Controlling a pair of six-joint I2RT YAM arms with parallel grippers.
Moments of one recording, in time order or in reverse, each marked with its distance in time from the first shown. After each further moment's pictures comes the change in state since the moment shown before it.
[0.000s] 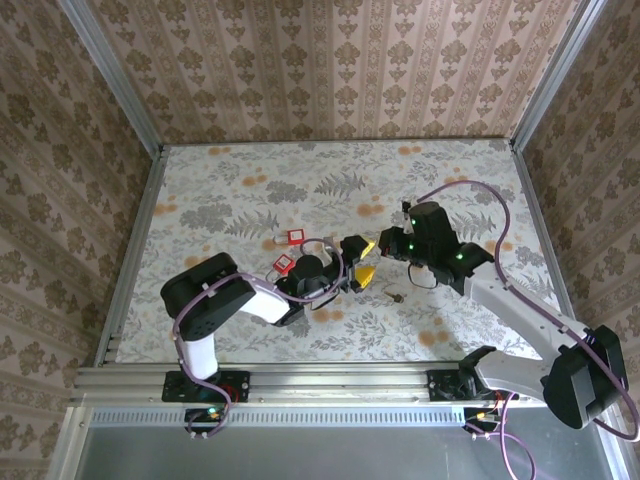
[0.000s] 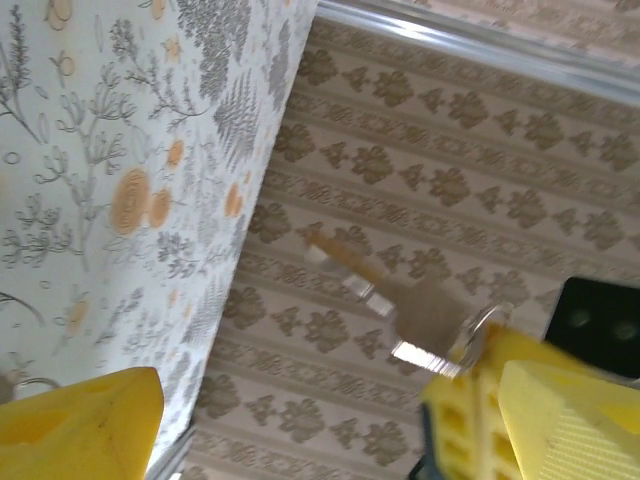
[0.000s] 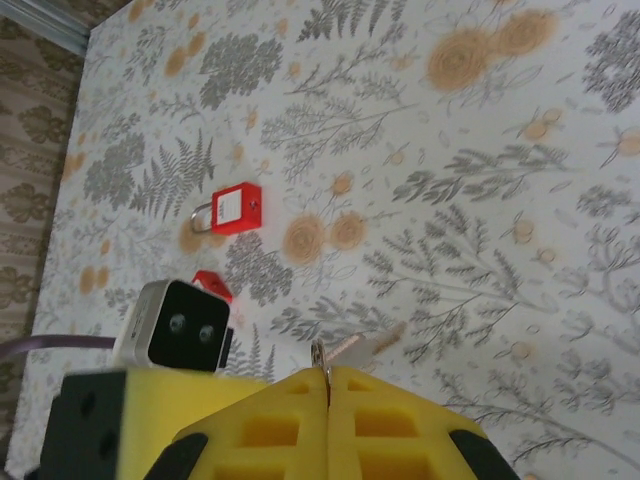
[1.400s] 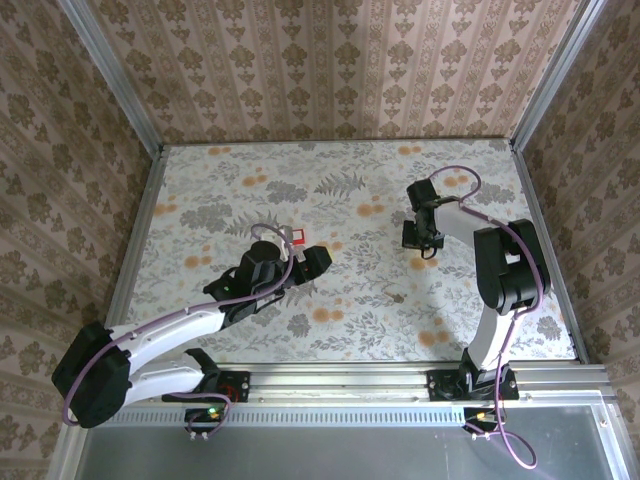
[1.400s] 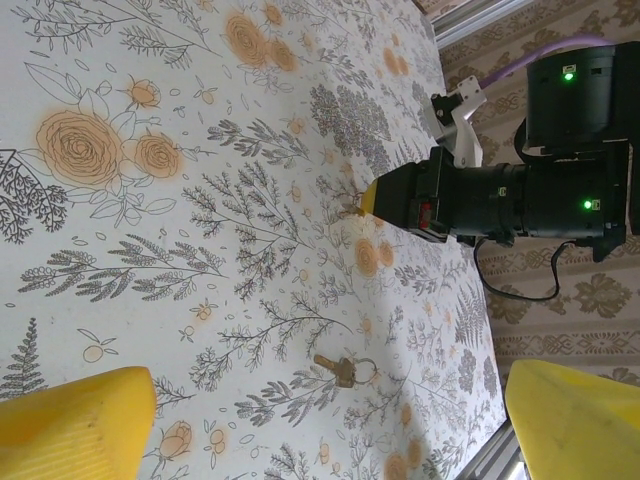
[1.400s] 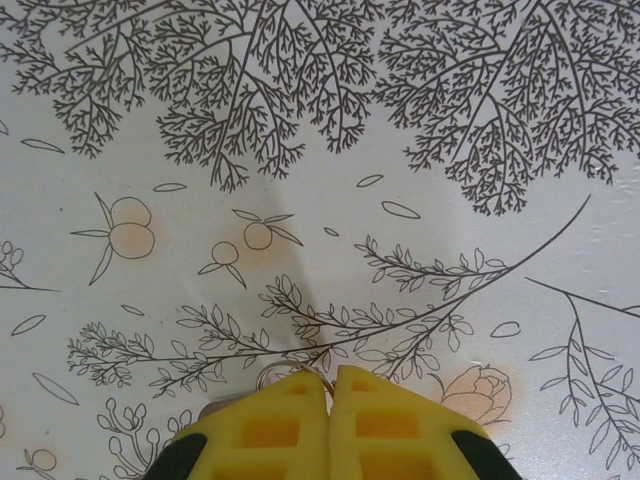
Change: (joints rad) left arm 0.171 -0.718 -0.074 -1.015 0.023 0.832; right arm -0.292 0.698 0.325 -0.260 0.173 -0.345
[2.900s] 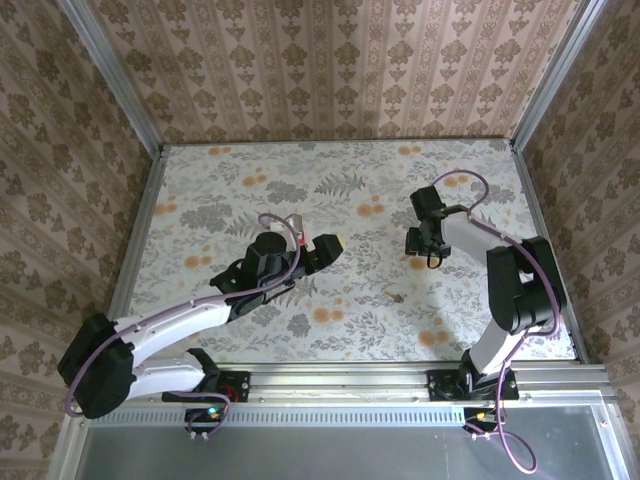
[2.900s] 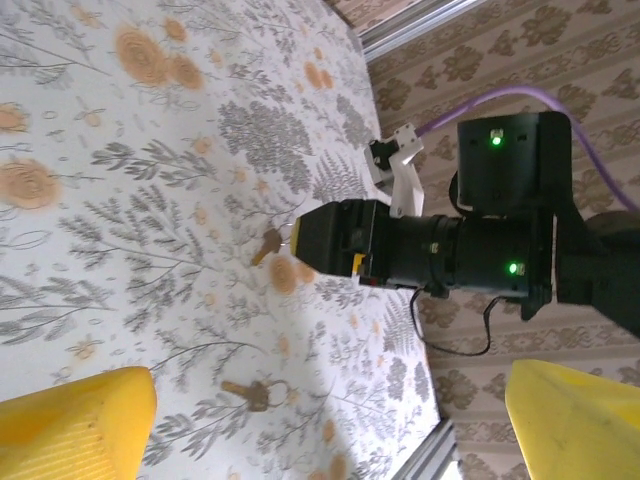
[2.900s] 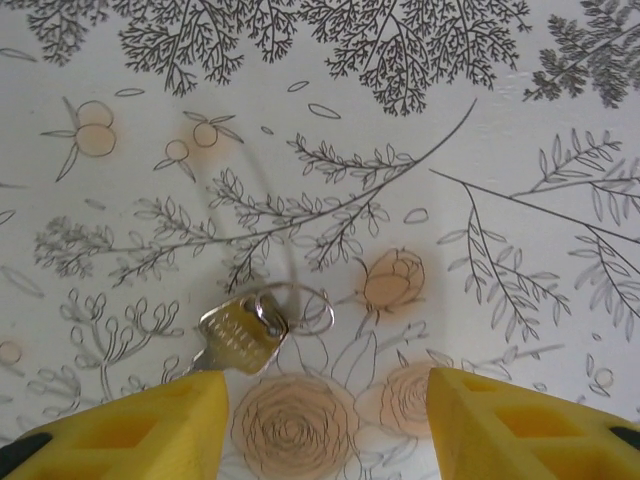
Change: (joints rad) left arm -0.032 0.044 0.088 0.048 0.014 -0.037; right arm 0.012 -0.136 -0.098 -0.022 0.079 -0.008
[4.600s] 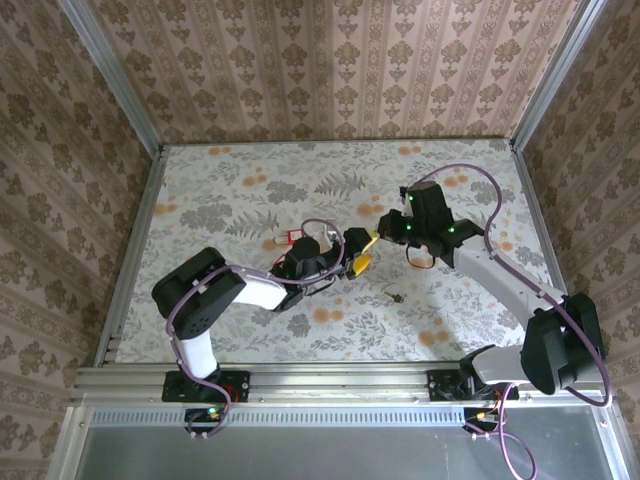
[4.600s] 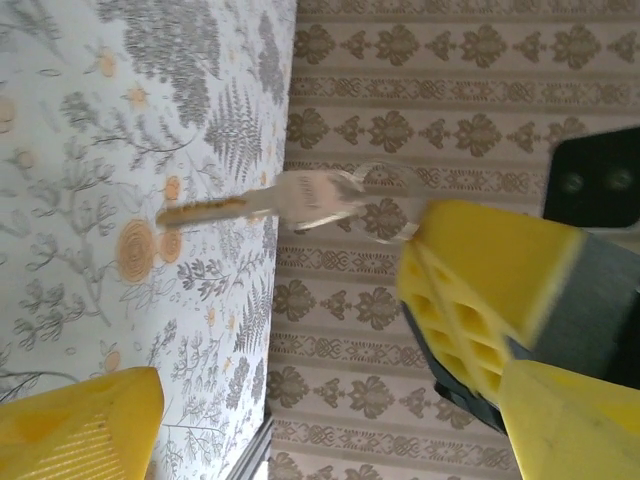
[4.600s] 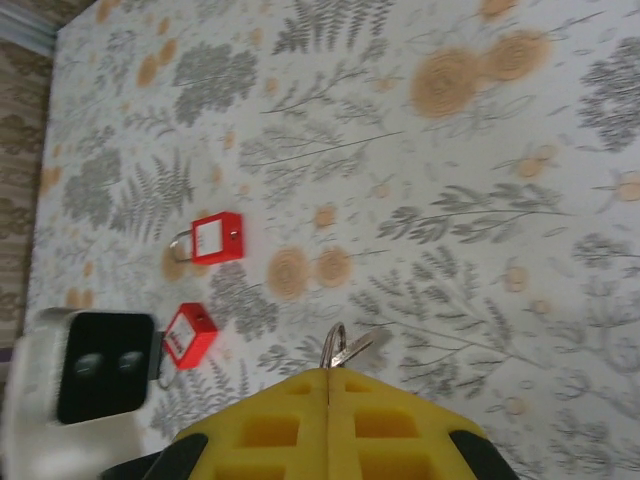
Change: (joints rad) left arm -0.042 0.642 0.054 0.823 0.142 -0.520; right arm 0.183 -0.368 -0.084 0.264 -0.346 0.306
